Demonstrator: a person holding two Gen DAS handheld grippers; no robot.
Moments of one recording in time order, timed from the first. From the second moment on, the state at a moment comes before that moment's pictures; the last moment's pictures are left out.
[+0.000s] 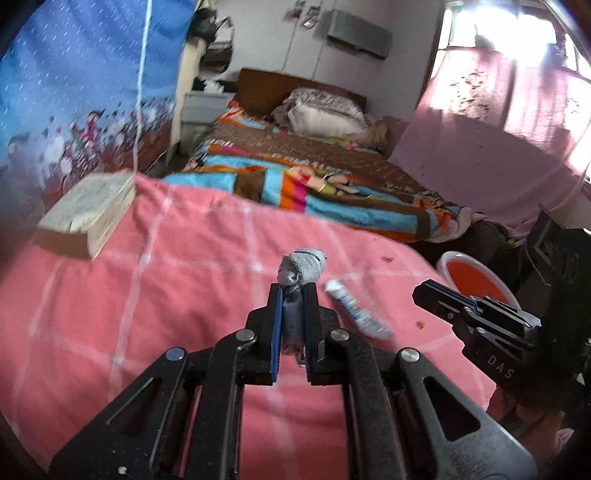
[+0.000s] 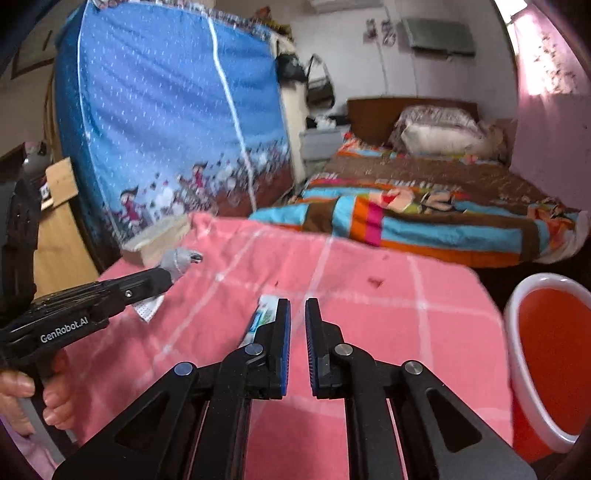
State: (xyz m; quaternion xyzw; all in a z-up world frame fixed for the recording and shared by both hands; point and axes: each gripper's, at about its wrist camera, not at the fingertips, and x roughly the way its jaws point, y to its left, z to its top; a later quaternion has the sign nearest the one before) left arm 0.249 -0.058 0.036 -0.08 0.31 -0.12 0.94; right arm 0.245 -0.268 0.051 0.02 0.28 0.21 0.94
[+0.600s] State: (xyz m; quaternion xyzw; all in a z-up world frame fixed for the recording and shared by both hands) left arm 0.246 -0.026 0.024 -0.11 0.32 -0.09 0.93; right arm 0.257 -0.228 0.017 -0.01 0.34 0.22 0.92
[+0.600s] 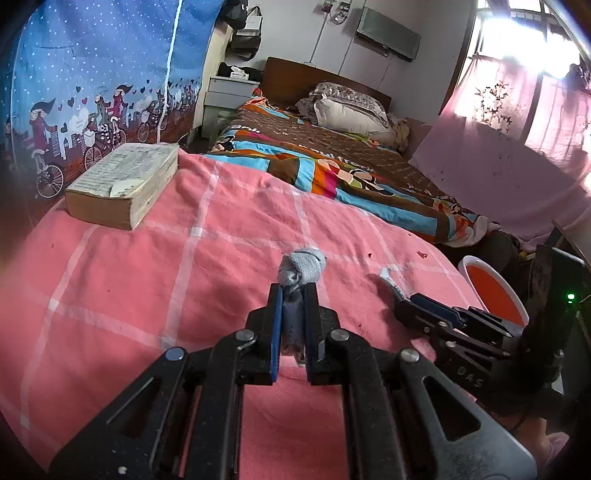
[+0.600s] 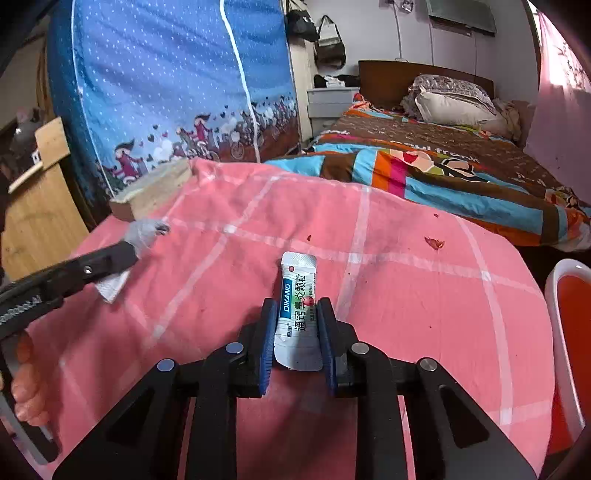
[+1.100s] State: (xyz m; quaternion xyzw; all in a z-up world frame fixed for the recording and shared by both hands) left arm 0.227 -0.117 0.089 -0.07 0.17 -0.19 0.96; right arm 0.176 -0.317 0.107 0.00 0.06 0.13 0.99
